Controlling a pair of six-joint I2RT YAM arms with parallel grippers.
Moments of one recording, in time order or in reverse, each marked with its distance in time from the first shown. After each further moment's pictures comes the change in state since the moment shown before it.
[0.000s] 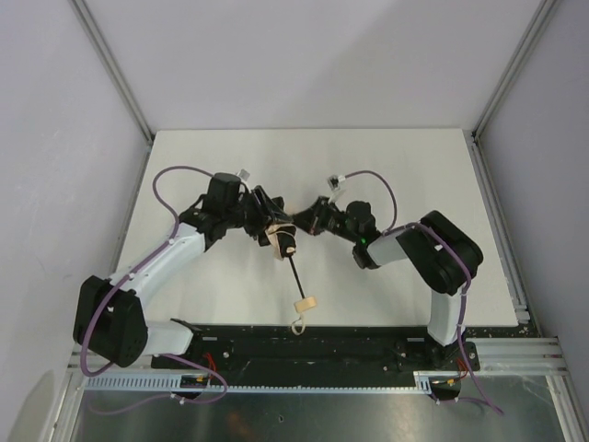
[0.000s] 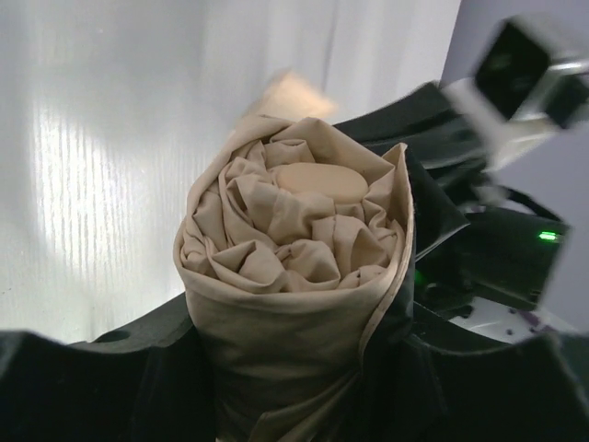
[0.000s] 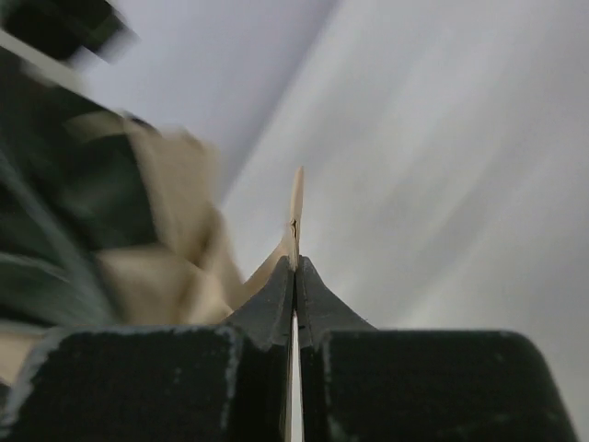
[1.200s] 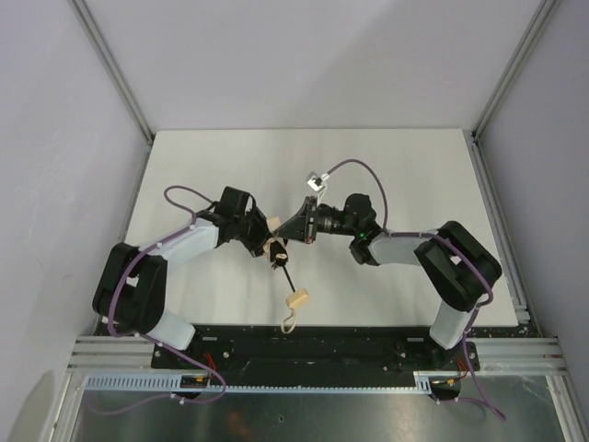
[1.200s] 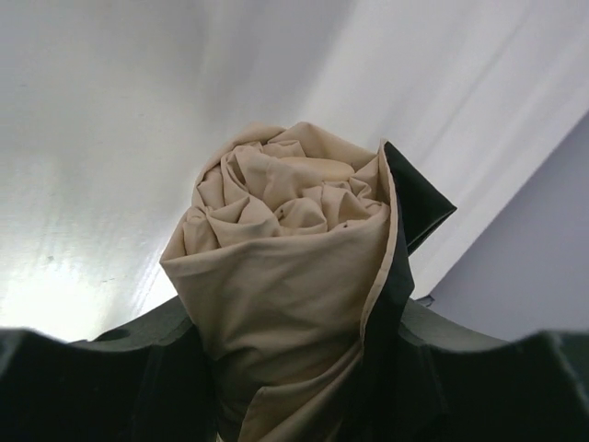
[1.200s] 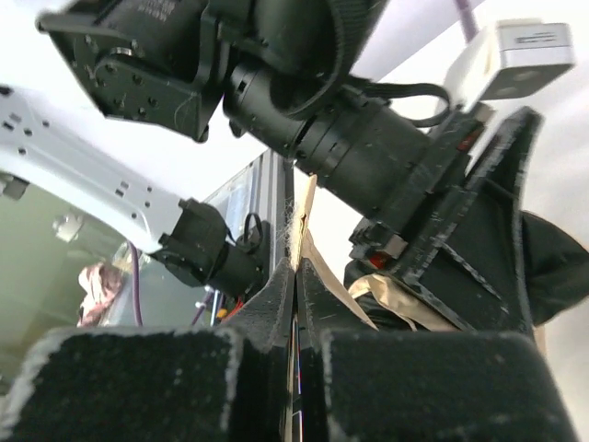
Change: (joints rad) left arm 0.028 0.200 -0.082 -0.021 -0.088 -0.132; right arm 0.038 -0.170 0.082 -0.060 -0.354 -0.056
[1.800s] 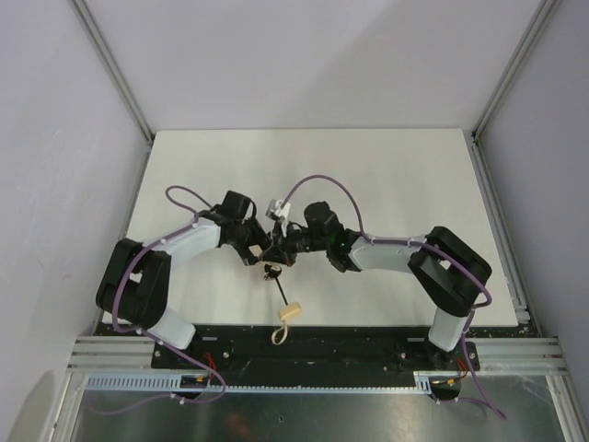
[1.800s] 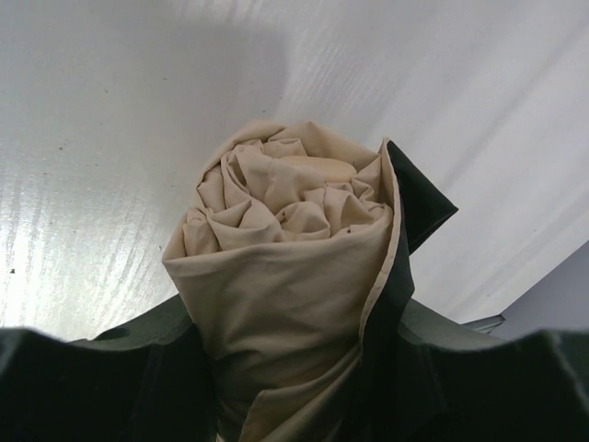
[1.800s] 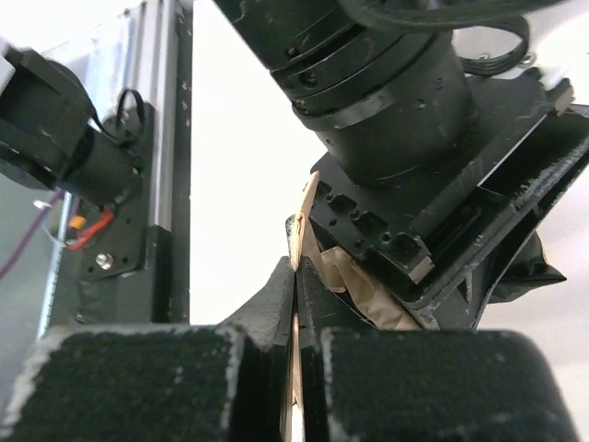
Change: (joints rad) left arm 0.006 0.032 0.000 -0.129 -0.069 0.098; right arm 0.190 0.039 0.140 -0.500 0.130 -0.612
